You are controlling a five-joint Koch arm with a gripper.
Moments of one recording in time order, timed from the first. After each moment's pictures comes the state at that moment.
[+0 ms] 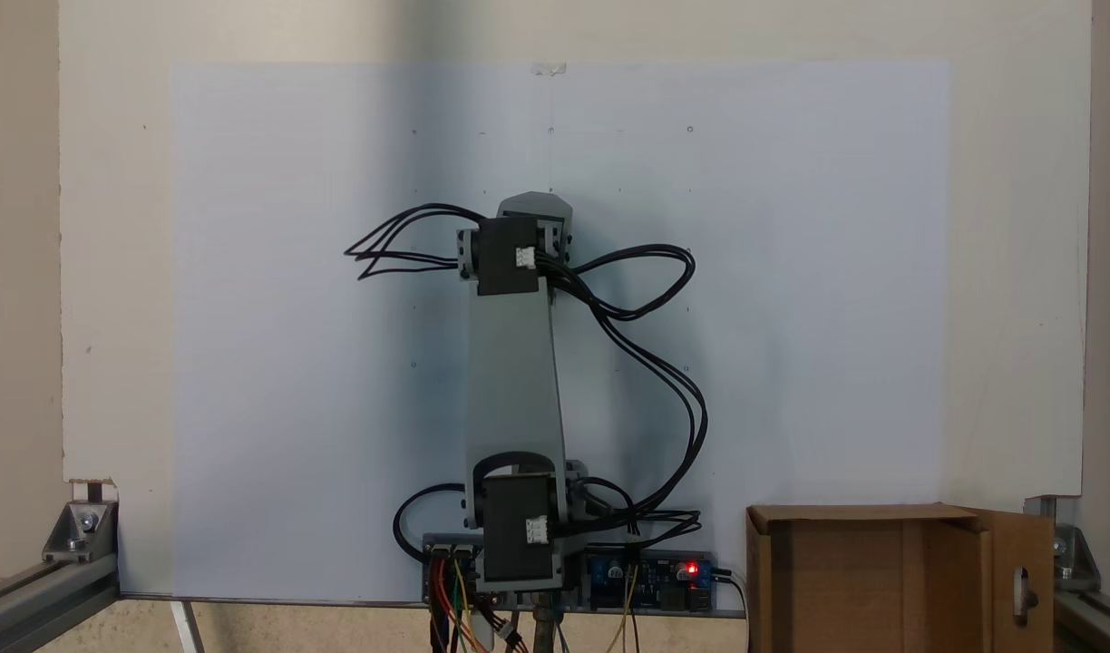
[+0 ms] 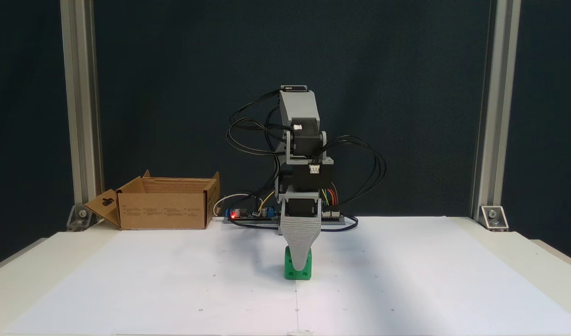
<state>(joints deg) -4.4 79.6 77.3 66.4 9.2</state>
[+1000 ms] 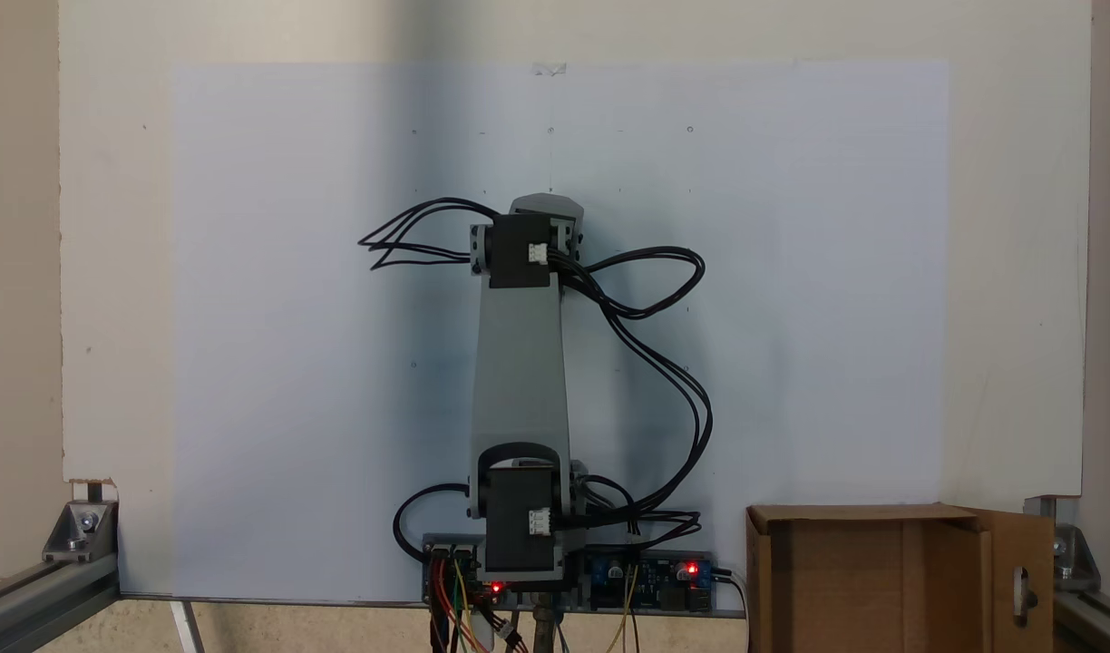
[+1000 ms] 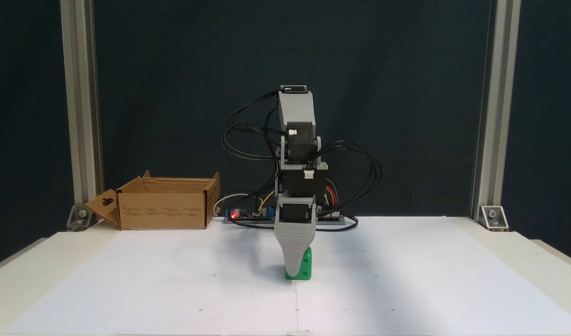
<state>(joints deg) -2.3 78.1 78.0 64.3 9.2</state>
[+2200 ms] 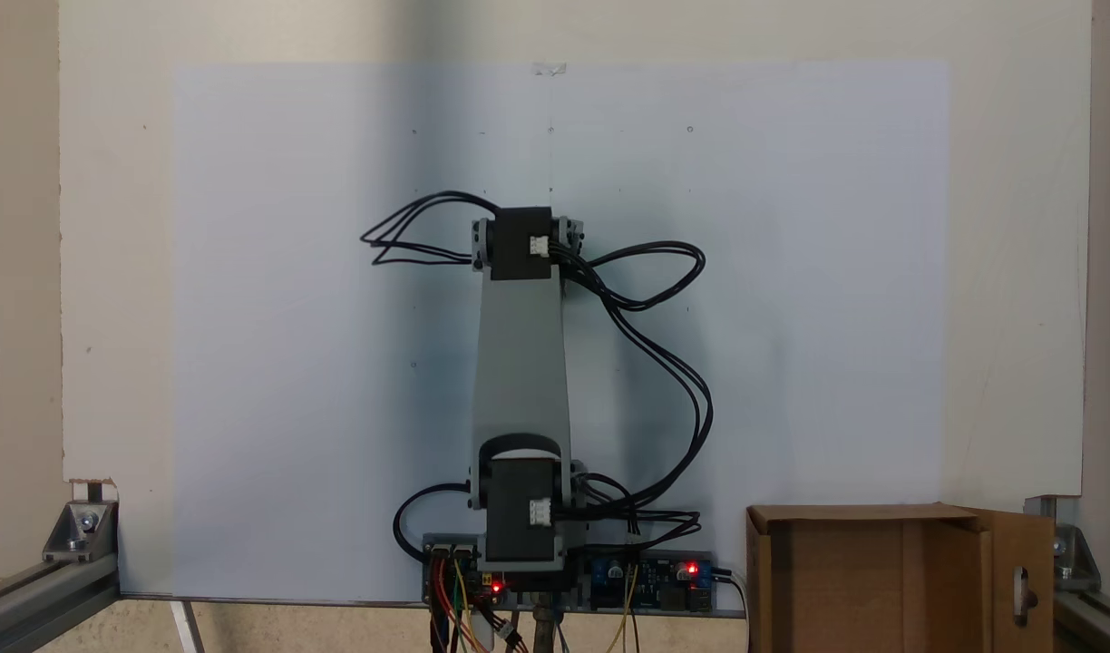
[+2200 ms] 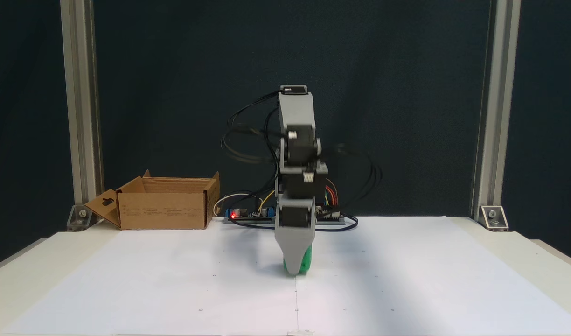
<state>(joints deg) -1.4 76.9 74.2 68.9 9.2</state>
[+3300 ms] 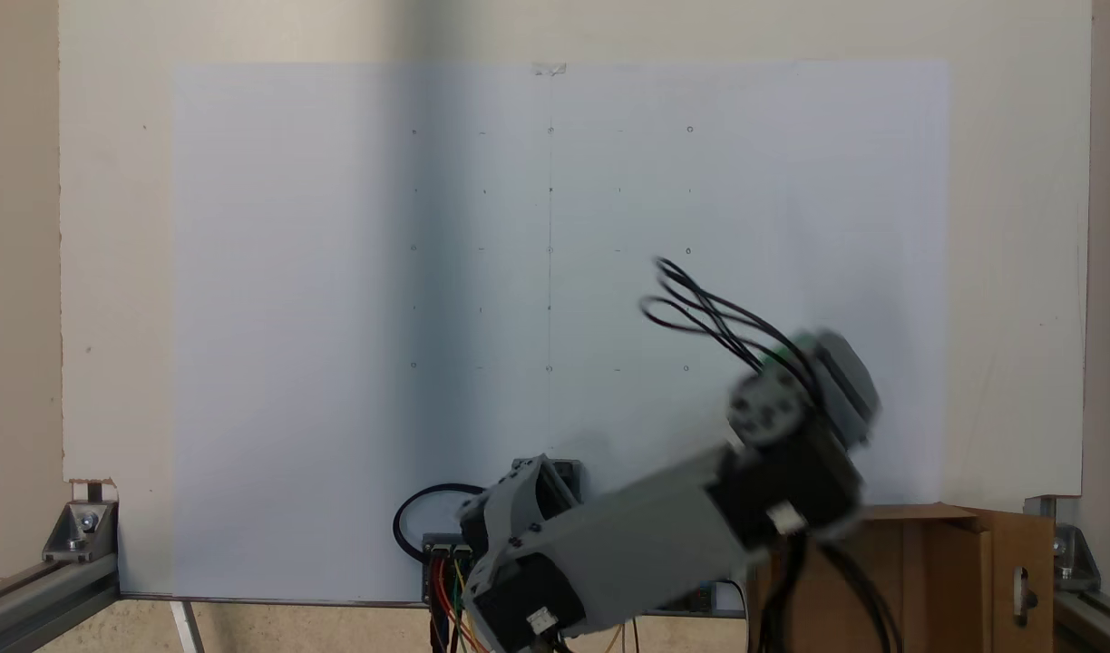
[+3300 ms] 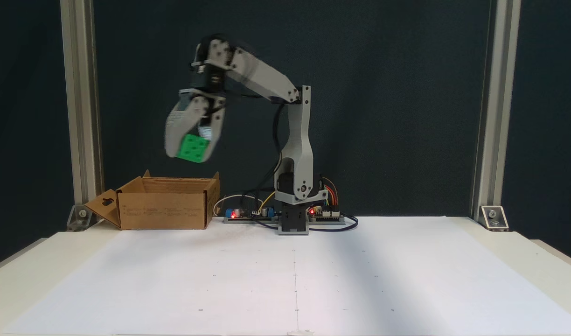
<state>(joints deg) 59.2 91.2 37.4 98.8 -5.4</state>
